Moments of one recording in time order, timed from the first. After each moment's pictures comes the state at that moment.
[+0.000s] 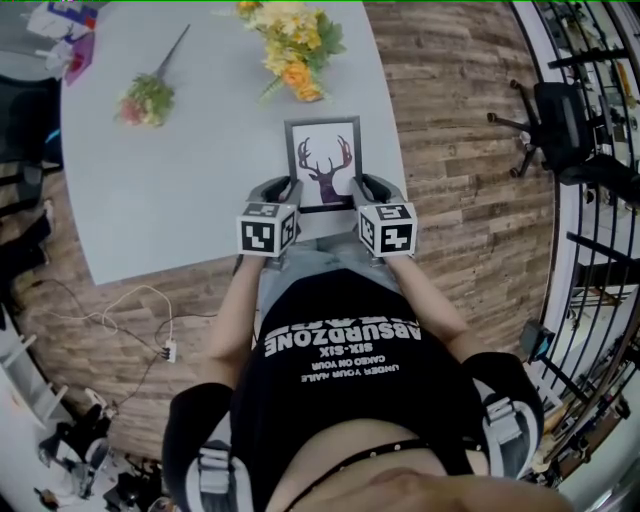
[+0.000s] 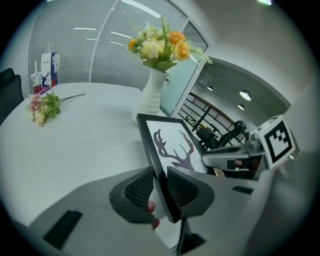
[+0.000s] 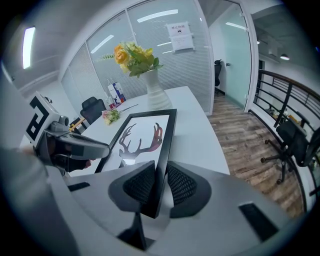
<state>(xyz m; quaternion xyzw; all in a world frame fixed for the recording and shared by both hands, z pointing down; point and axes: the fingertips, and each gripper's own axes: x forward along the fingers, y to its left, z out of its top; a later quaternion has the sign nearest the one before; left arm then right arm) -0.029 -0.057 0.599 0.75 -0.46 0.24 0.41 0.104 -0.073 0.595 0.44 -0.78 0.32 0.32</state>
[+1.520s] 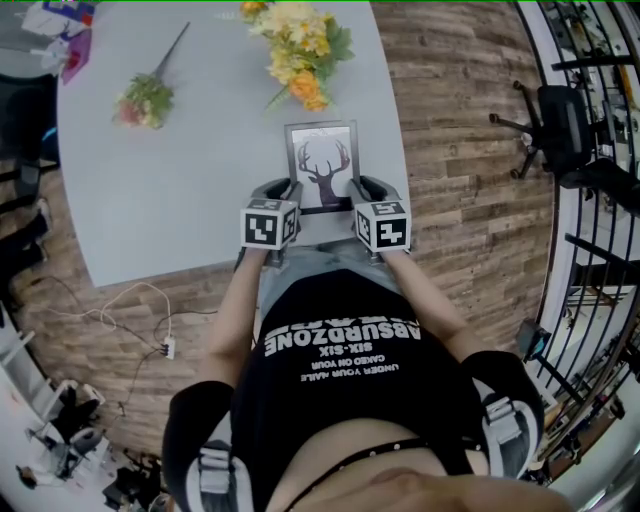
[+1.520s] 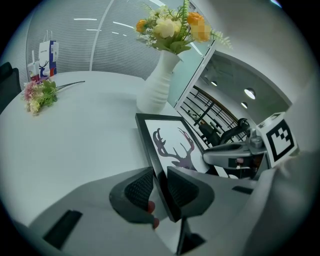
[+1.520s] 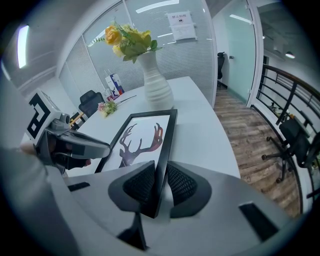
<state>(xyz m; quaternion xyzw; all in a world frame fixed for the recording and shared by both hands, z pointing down) -0.037 -0.064 0.636 0.73 -0.45 0.27 0.44 0.096 -0.084 0.629 0.42 -0.77 0.34 0.35</state>
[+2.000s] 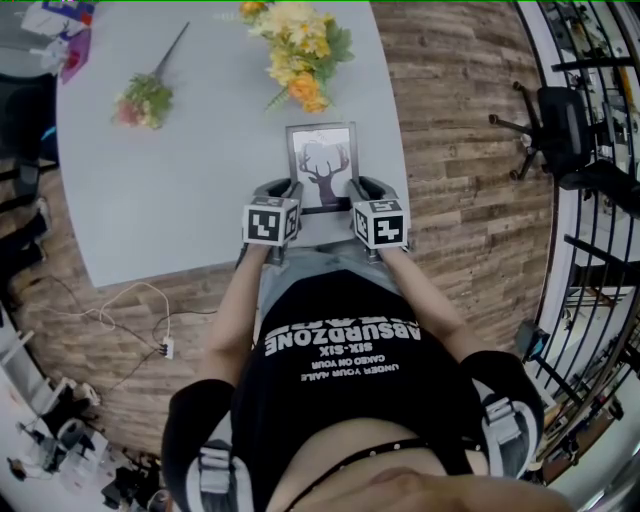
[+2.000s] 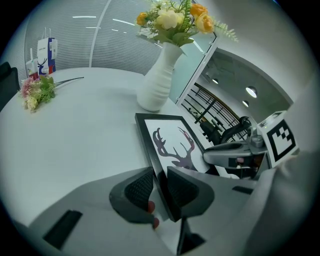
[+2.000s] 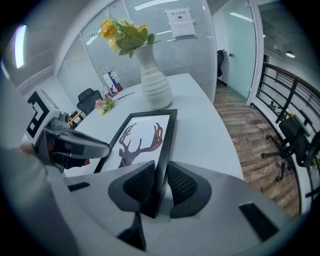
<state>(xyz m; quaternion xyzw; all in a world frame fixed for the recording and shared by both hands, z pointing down) -0.034 -0.064 0.651 0.72 -0.45 0.28 0.45 0.098 -0.084 0.644 0.42 -0.76 0.34 0.36</state>
